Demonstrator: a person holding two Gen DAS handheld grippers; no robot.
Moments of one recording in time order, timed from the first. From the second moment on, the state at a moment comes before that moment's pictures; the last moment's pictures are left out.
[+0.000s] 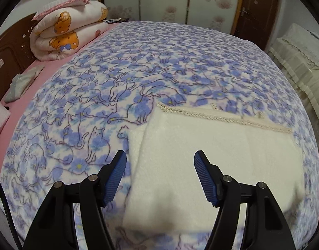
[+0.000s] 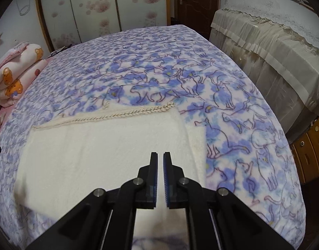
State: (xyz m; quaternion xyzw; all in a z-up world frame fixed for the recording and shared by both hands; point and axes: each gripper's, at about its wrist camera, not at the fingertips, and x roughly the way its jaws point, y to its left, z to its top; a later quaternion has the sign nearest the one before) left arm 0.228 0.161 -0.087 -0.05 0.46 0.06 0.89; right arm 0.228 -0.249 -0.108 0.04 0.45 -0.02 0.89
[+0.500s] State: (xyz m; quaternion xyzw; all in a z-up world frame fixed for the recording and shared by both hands) left arm 0.104 0.112 -0.056 -0.05 0.45 -0.01 0.89; right arm 0.126 -0.214 -0.085 0.04 0.41 0.03 0.91
